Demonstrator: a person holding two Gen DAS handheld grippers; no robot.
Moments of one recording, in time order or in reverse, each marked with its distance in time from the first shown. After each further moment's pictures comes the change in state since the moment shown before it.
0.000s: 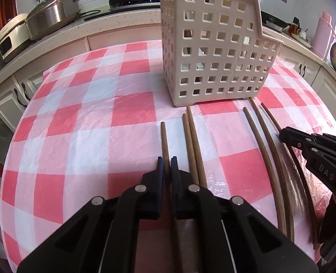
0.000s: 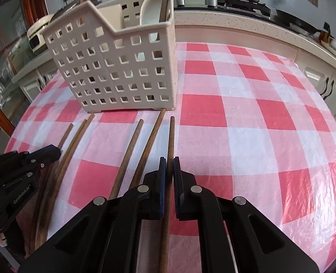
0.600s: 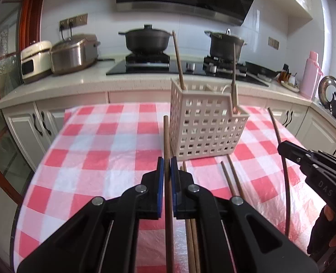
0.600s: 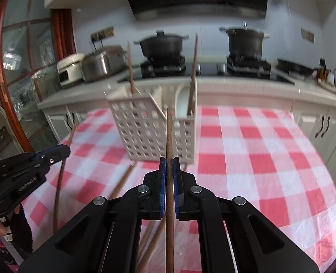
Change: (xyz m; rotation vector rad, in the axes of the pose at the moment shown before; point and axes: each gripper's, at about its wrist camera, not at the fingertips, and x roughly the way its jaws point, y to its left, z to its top) left arm -0.118 0.010 -0.002 -0.061 -0.341 -0.015; right arm -0.115 0.027 0.000 -0.071 -0.360 0.082
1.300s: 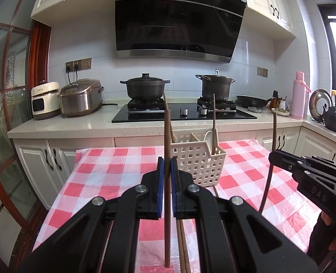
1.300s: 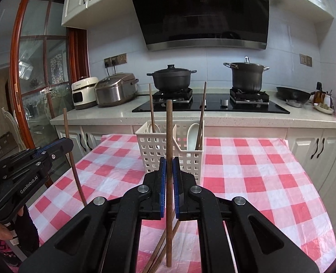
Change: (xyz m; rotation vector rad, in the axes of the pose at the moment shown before) left arm -0.100 -0.029 0.006 0.052 -0.259 0.015; right arm -0.071 0.014 0.009 -0.028 -0.151 0.019
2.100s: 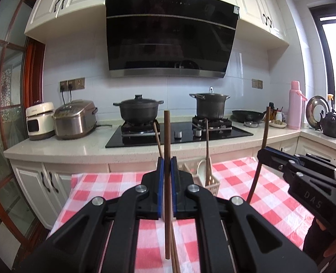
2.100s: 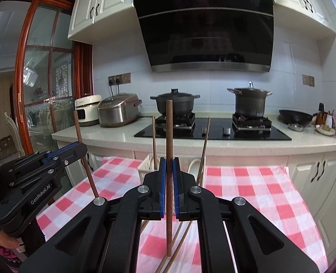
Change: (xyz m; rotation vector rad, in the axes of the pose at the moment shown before) left arm 0.013 -0.014 0.051 0.035 -0.102 -0.026; right arm 0.002 0.001 0.050 -0.042 -0.125 0.013
